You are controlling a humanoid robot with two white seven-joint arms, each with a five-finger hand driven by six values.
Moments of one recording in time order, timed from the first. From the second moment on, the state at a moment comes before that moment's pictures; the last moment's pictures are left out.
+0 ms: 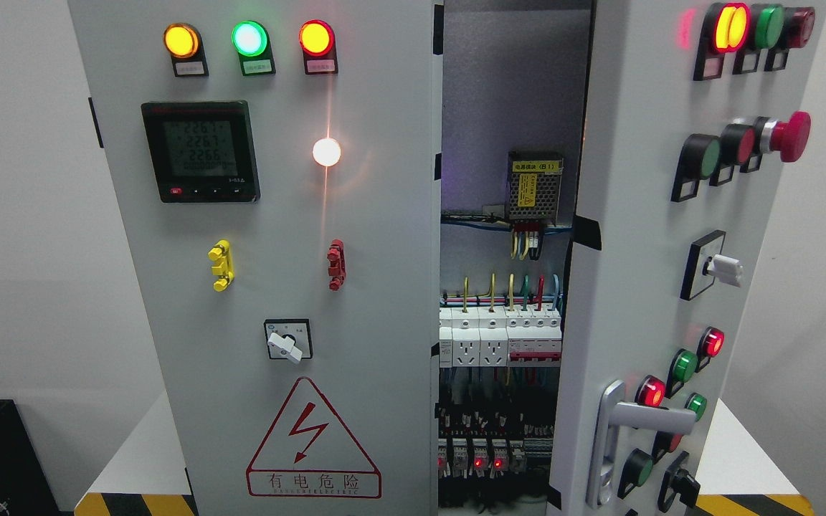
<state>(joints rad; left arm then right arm) -0.06 0.58 -0.50 -1.93 0.55 -0.17 0.00 0.09 0.12 0.09 -0.08 -0.09 0.02 0.06</state>
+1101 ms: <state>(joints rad) -0.62 0.65 -0.63 -2.03 0.95 -0.05 0.01 0.09 0.12 0.09 -0.08 -0.09 0.02 0.06</state>
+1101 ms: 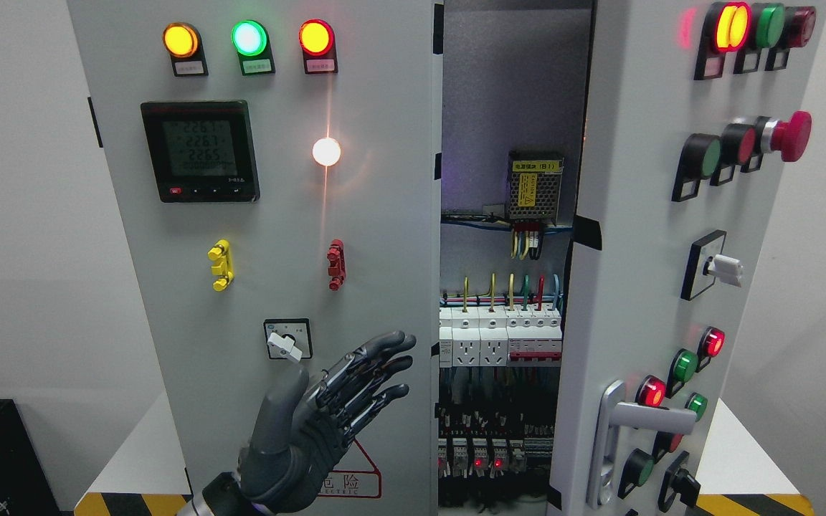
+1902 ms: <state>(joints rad) -1.02 0.62 -0.78 -1.95 1.26 0.05 0.05 0.09 0.12 0.09 -0.08 -0.09 0.02 0.06</state>
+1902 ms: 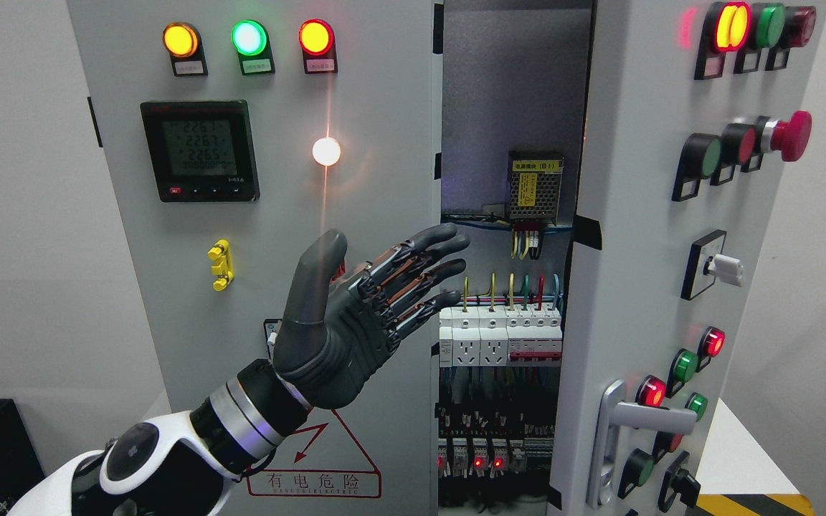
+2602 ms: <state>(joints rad) -1.18 0.54 -0.89 -1.92 1.41 0.08 0.04 0.09 0.12 0.09 -0.08 -0.09 0.02 0.06</state>
